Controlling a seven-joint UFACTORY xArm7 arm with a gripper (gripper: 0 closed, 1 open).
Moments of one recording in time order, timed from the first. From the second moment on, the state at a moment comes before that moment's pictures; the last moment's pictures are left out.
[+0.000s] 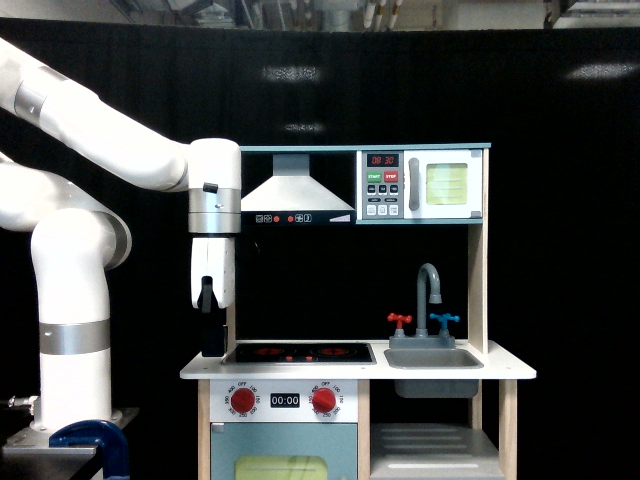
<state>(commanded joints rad) -0.05 -0.94 0.05 0.11 0.05 1.05 -0.04</state>
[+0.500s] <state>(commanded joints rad) -0.05 -0.93 0.05 0.11 0.04 1.04 -0.04</state>
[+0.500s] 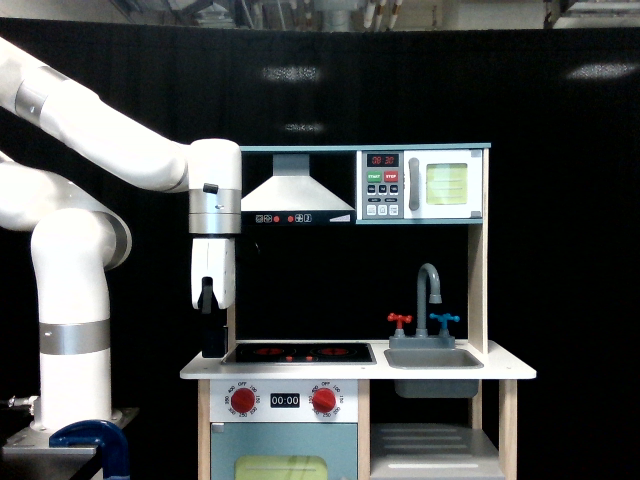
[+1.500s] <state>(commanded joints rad) 0.02 -0.66 -0.03 0.27 -0.04 0.87 -0.33</state>
